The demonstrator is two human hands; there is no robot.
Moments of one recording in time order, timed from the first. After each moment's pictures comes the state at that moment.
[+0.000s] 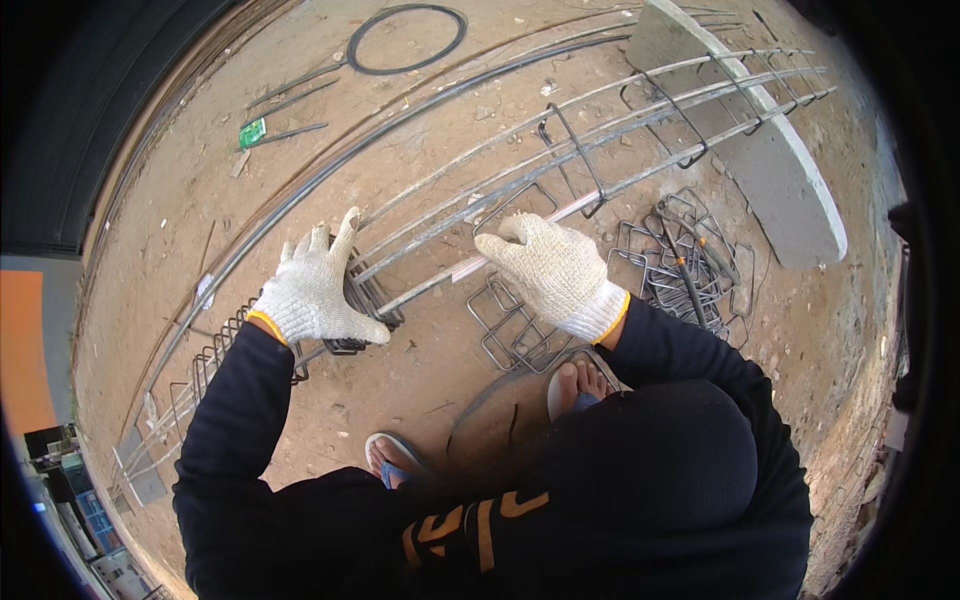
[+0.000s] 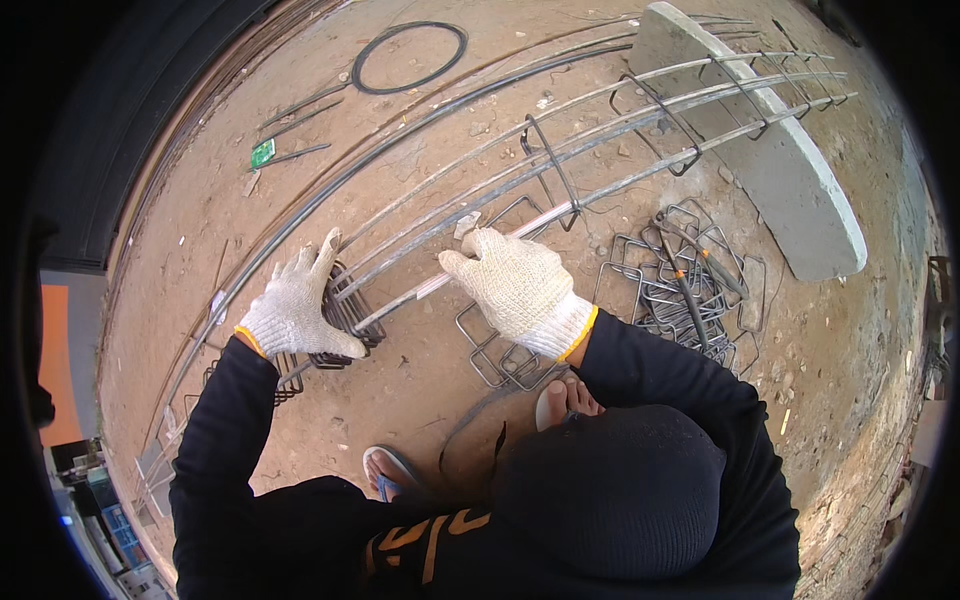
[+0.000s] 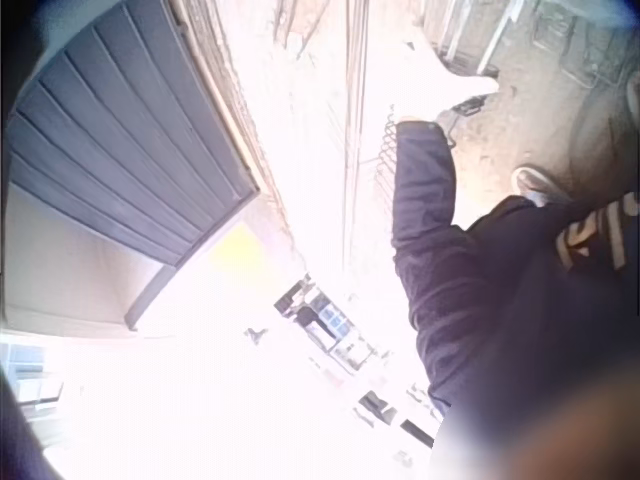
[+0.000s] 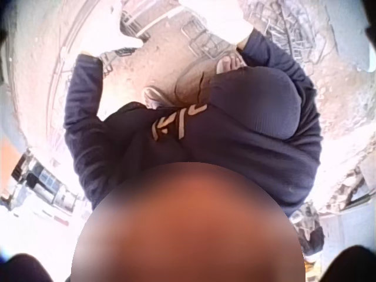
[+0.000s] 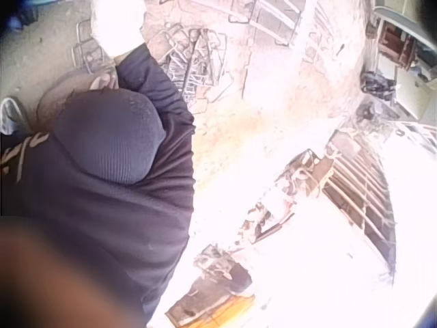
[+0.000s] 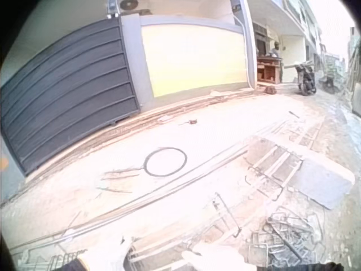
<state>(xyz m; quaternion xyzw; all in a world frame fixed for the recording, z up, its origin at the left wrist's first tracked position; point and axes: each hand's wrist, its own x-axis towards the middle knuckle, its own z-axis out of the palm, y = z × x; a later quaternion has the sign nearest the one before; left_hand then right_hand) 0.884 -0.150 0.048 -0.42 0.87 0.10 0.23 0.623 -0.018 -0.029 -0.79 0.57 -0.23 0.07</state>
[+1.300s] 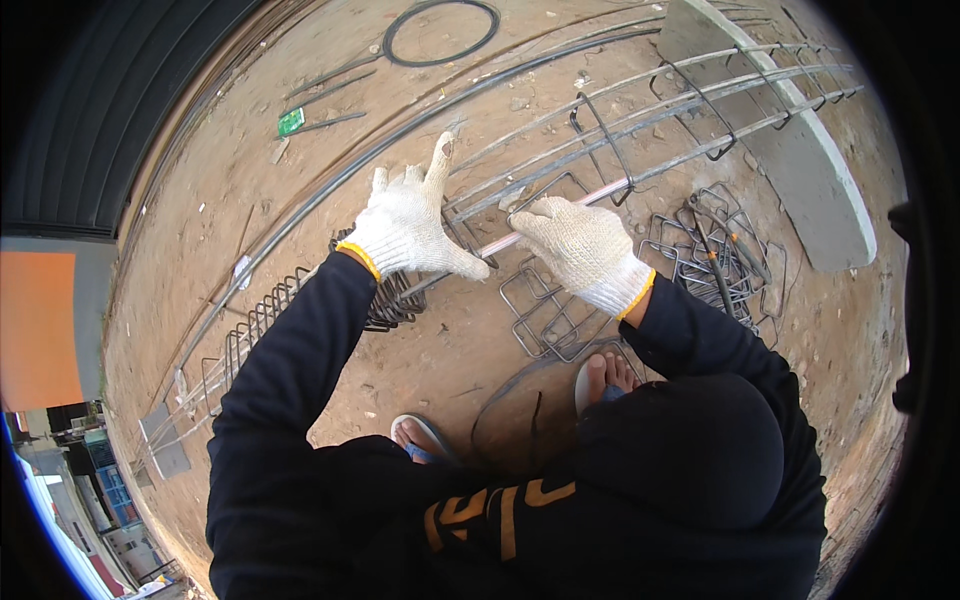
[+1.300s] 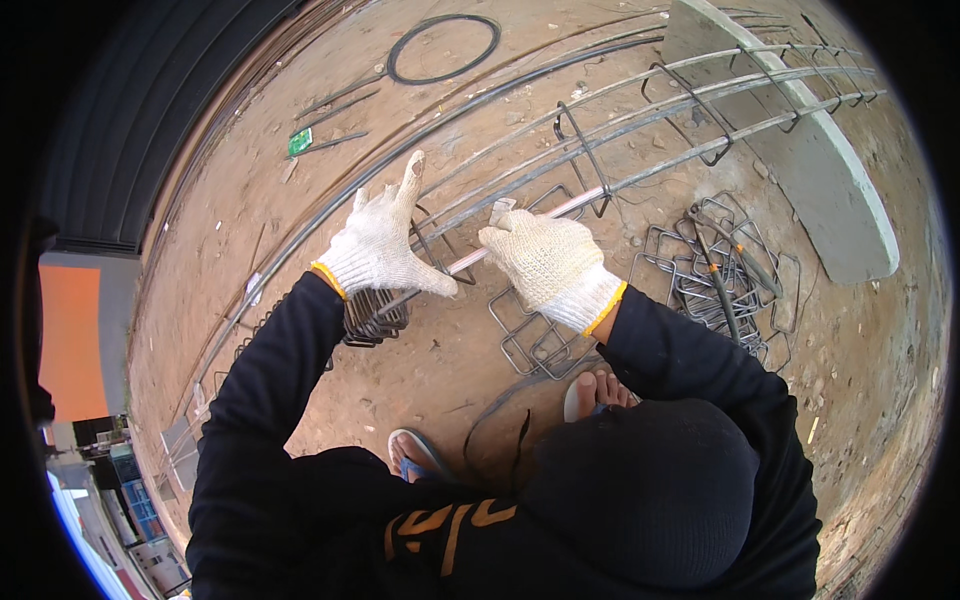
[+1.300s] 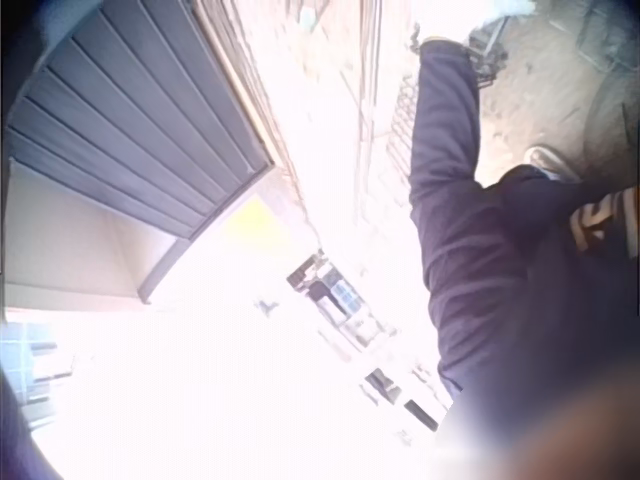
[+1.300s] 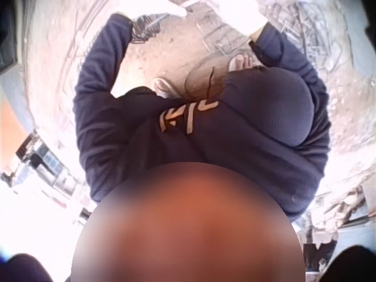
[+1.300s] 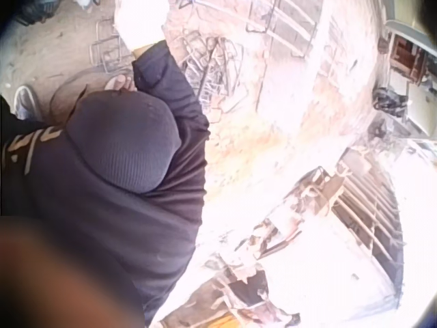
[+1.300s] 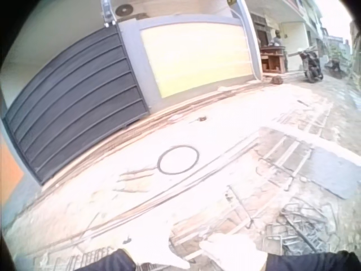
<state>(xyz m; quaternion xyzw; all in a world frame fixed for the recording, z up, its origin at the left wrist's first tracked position) 0.811 -0.153 0.037 -0.39 0.90 0.12 0.15 0.617 -0.024 -0.034 -0.79 0.55 -0.25 0.04</state>
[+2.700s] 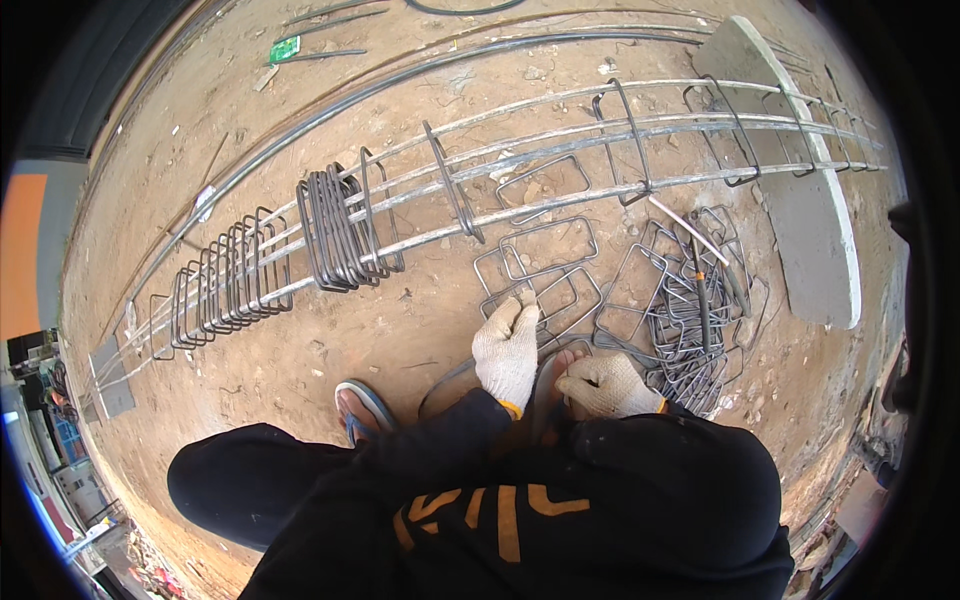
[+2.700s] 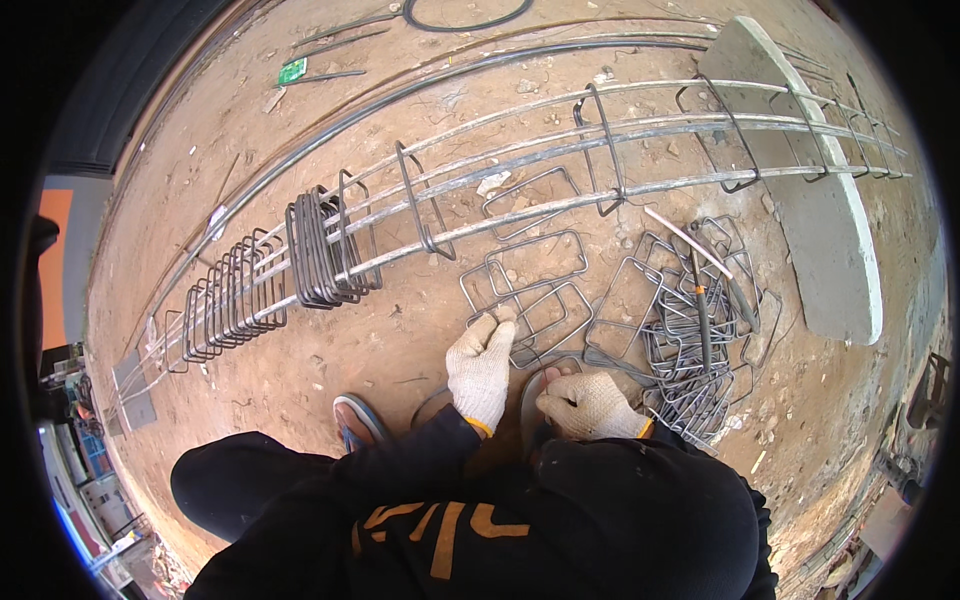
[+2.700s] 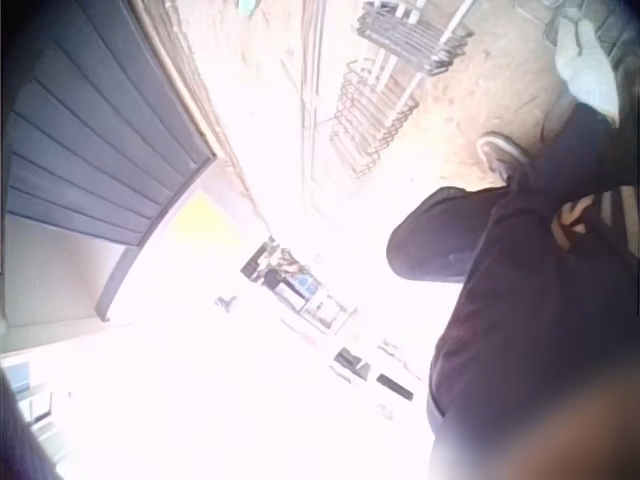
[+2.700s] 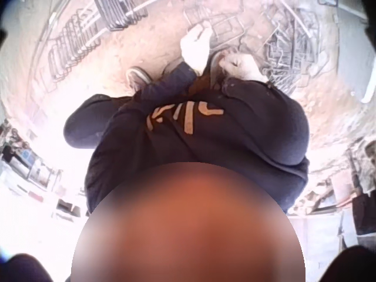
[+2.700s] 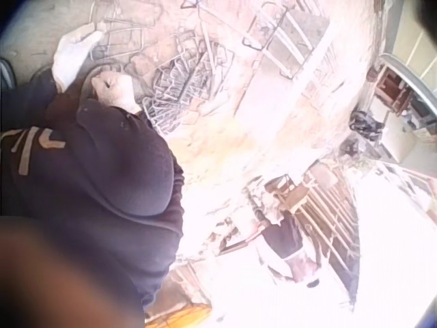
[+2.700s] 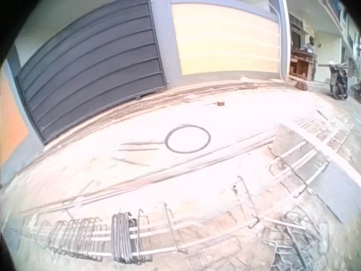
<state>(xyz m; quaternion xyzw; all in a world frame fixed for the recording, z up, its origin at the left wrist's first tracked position) 0.760 0.062 -0.118 -0.60 0.38 0.58 -0.39 0.597 0.130 -0.087 -0.68 0.56 -0.15 0.45</state>
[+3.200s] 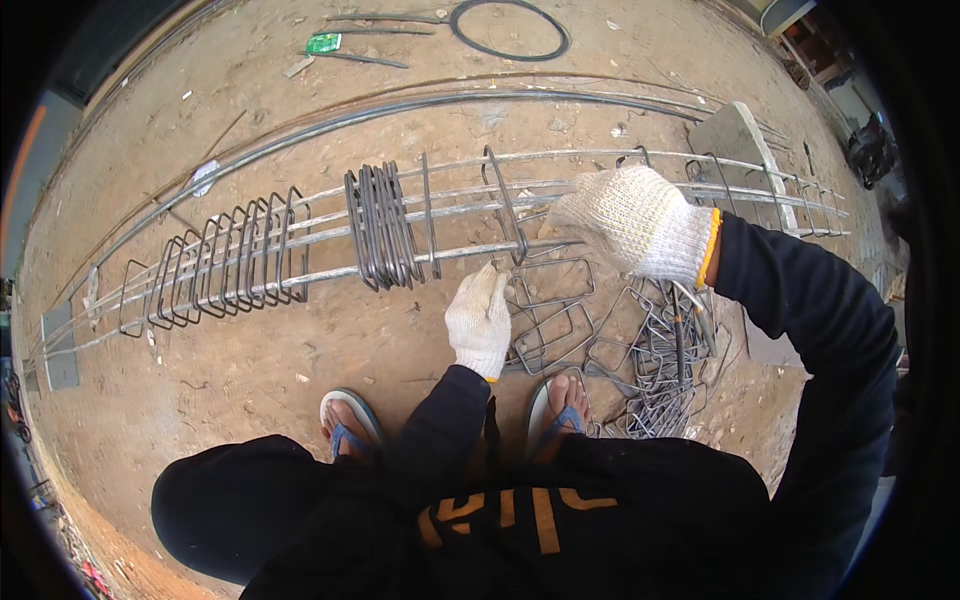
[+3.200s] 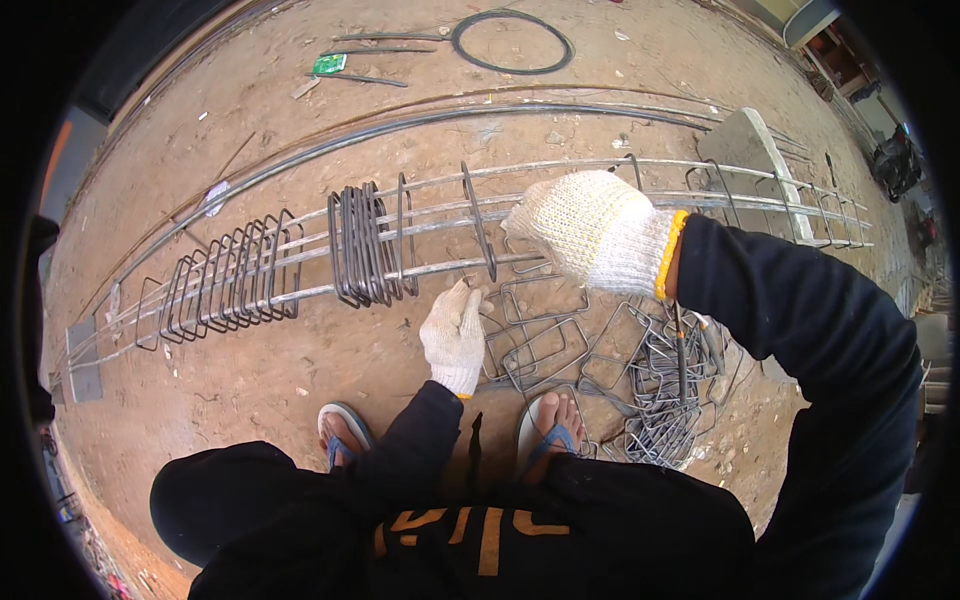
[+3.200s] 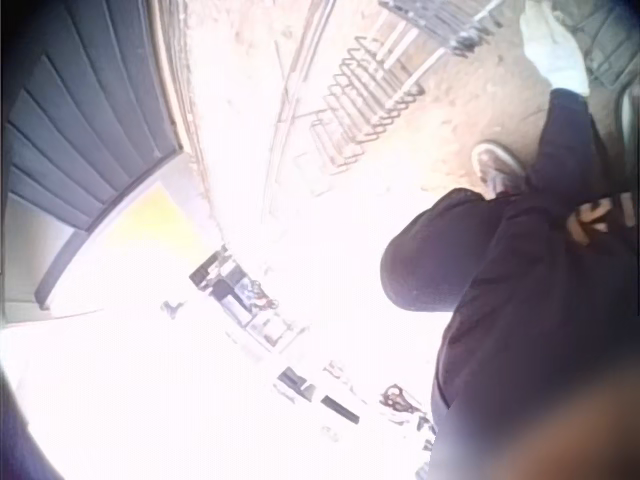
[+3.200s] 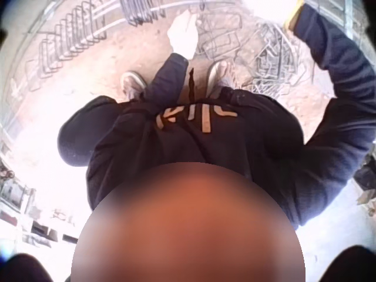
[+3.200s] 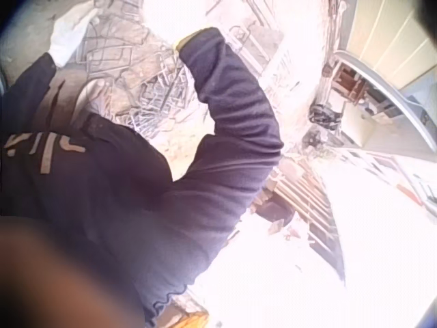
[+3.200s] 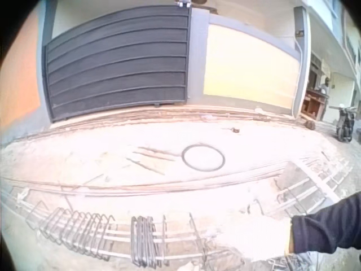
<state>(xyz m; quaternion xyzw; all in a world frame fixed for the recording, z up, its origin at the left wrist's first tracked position) 0.804 -0.001 -0.124 -0.58 0.56 0.32 -0.50 0.618 -0.093 0.067 -0.93 0.36 0.07 0.08</state>
